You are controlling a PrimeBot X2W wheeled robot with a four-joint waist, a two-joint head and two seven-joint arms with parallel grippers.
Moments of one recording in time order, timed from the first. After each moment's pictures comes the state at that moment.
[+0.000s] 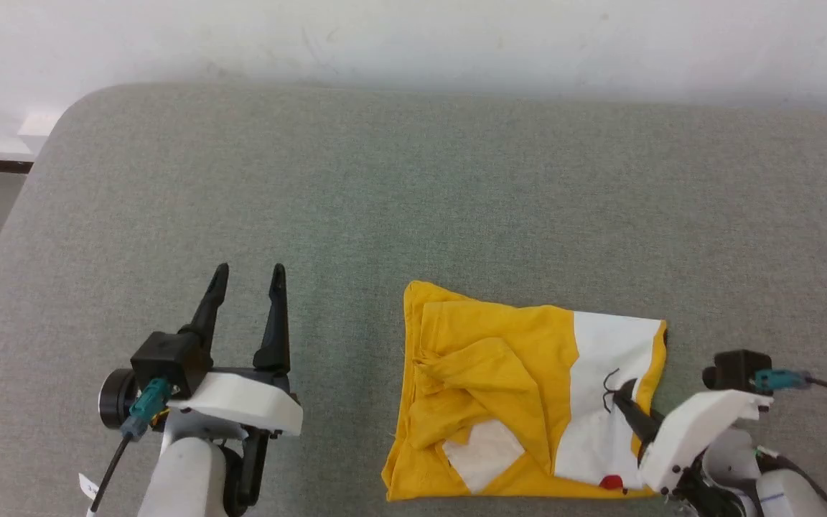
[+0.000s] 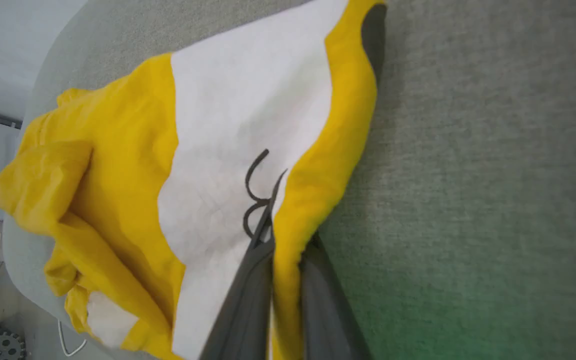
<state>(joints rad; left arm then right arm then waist) -0.19 0.05 -0.03 0.23 -0.16 -0.07 -0.26 -0.10 -0.06 -0.03 0.37 0.59 0.13 0.42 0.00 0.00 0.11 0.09</state>
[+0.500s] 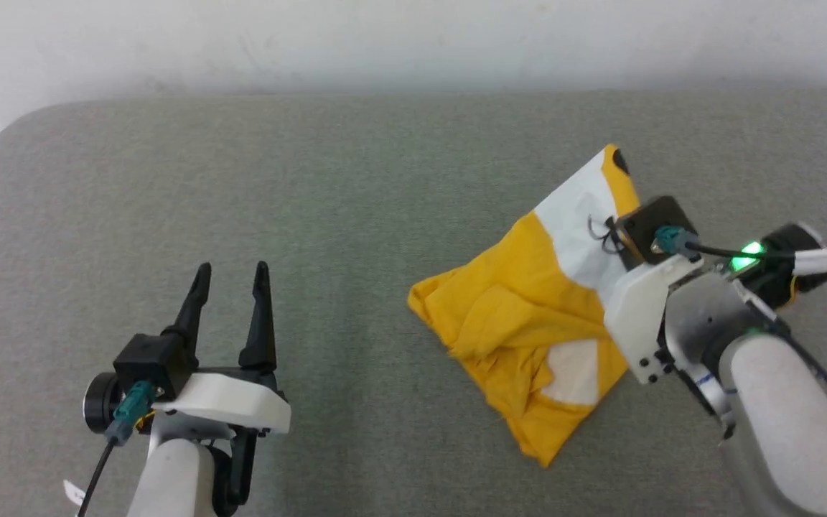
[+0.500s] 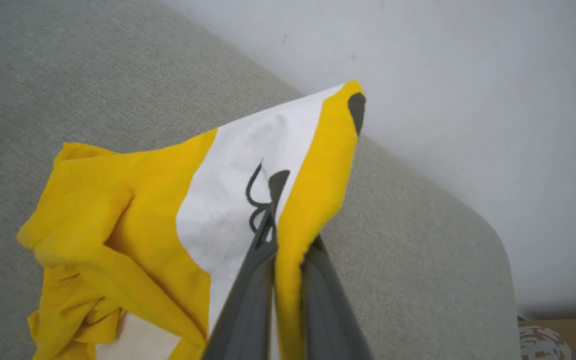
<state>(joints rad) -0.18 0.05 -0.01 0.21 -0.16 -0.06 -0.26 -0.37 -0.19 0.25 0.04 -0.05 0.13 0.56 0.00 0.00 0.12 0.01</state>
